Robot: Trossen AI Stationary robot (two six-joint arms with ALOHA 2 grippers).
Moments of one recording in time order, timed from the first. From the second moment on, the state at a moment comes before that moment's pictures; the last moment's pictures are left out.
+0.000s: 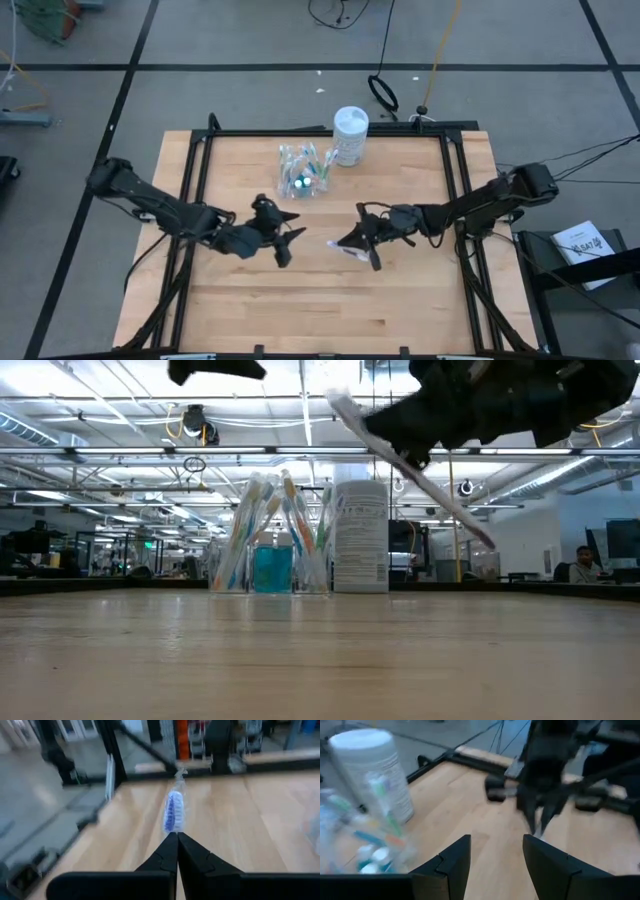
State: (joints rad) left arm -0.42 1.34 1.04 -0.21 -0.72 -0.47; right arm 0.17 1.47 0.57 0.72 -0.08 0.16
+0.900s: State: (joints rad) left arm -0.24 1.59 1.04 0.13 -0.28 -0.29; right arm 0.17 1.46 0.57 0.68 -0.07 0.13
